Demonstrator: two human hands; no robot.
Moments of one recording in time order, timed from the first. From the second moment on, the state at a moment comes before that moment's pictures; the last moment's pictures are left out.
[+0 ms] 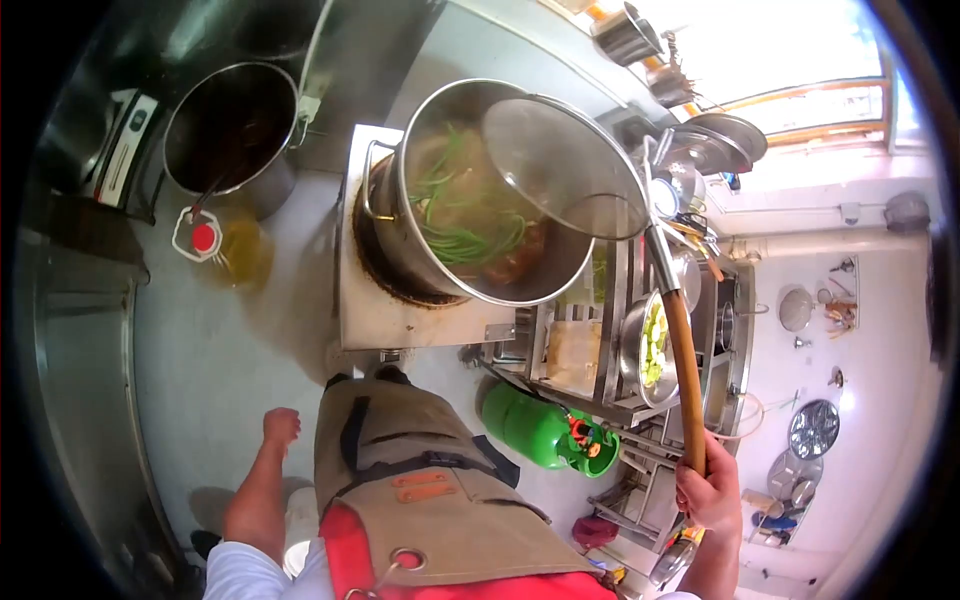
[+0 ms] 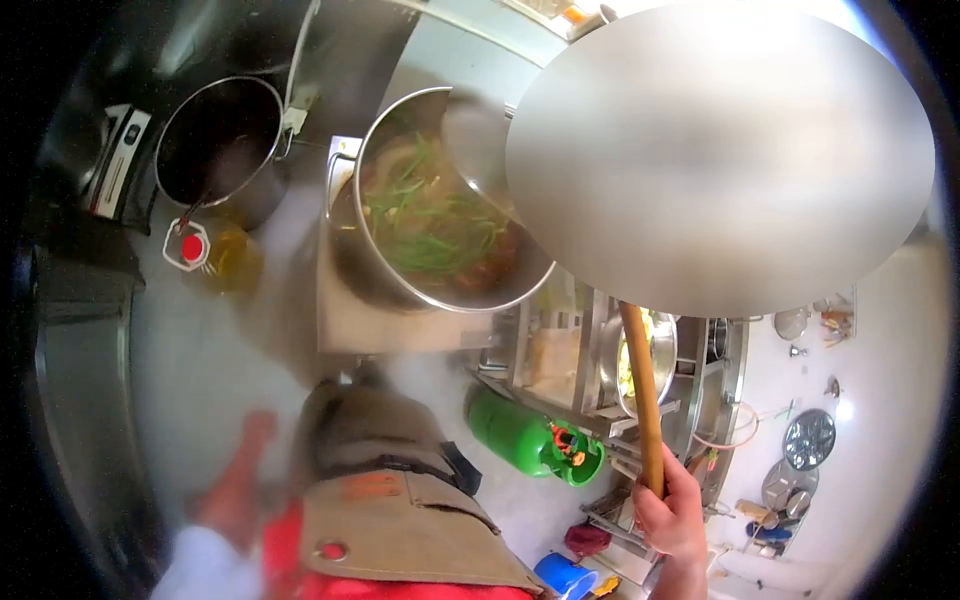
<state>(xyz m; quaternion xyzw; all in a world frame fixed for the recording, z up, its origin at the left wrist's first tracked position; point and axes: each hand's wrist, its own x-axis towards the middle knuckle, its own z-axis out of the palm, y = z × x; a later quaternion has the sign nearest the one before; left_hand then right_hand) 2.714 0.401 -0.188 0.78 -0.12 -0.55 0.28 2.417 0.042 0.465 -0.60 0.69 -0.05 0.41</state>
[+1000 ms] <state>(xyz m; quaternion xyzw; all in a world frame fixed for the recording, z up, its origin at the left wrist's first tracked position) 2.479 0.245 -0.082 0.65 -0.59 -0.46 -0.11 2.229 0.091 0.279 -0.67 0.13 -0.46 0.57</state>
